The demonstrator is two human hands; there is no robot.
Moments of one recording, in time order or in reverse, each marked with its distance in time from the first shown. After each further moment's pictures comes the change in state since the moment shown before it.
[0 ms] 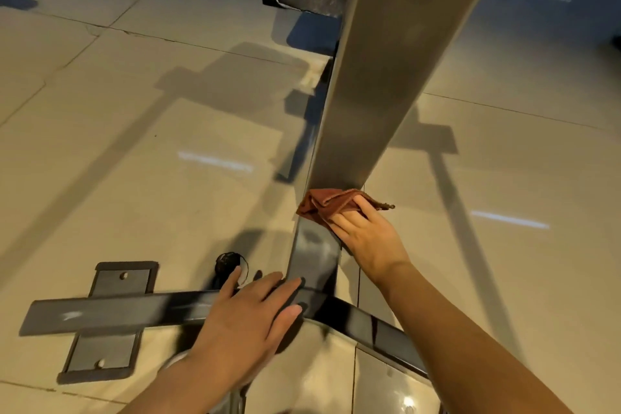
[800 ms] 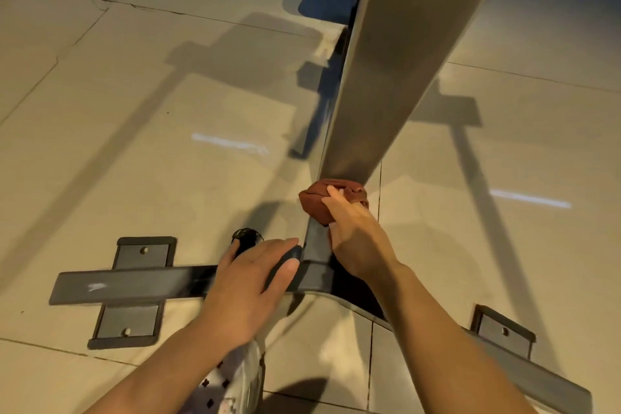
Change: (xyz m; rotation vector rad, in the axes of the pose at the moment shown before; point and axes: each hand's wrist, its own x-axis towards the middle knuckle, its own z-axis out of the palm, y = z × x) left_hand 0.000 -0.015 -0.002 -0.376 0.166 -0.106; right_hand 0.012 -0.056 -0.009 1.344 0.256 0.430
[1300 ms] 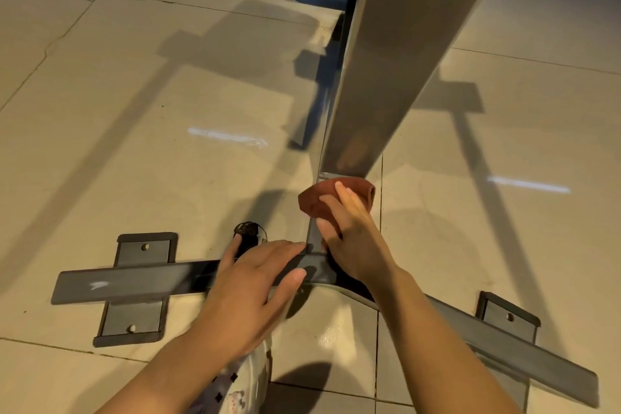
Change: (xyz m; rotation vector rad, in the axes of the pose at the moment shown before) left_hand -0.015 -0.006 -0.002 0.081 0.037 0.177; right_hand -0.013 0.000 0.015 0.049 0.005 0.004
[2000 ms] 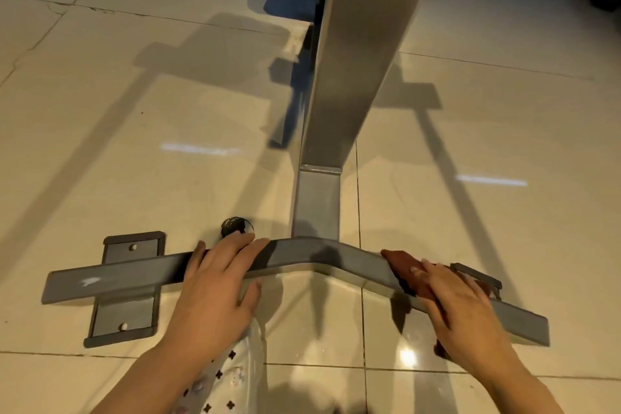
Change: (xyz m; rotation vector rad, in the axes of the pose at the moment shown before) left_hand -0.032 -0.021 -0.002 0.095 0.100 0.031; right_hand -0.182 0.073 -0.056 -0.385 0.017 0.259
